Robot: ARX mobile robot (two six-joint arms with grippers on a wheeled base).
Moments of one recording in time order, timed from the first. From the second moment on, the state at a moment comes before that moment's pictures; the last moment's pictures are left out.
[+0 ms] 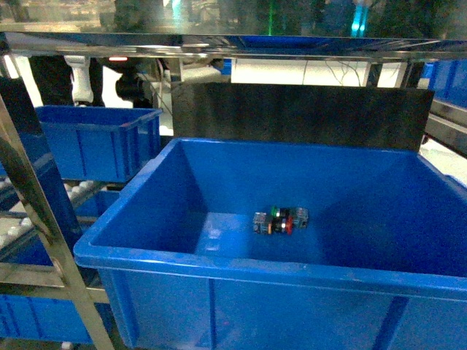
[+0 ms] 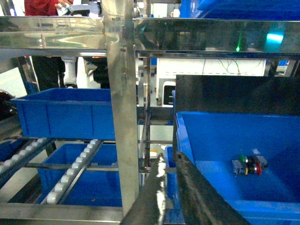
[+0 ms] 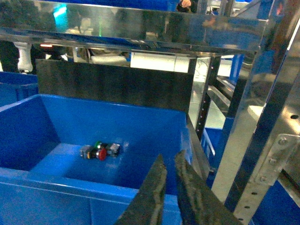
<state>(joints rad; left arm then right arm) -0.13 0.39 0.05 0.33 -0.13 -0.02 0.01 0.00 0.01 0.00 -0.02 -0.02</state>
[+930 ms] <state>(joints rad) 0.00 0.01 0.01 -0.01 0.00 -0.01 0.00 0.00 0.01 0.00 0.00 -0.01</state>
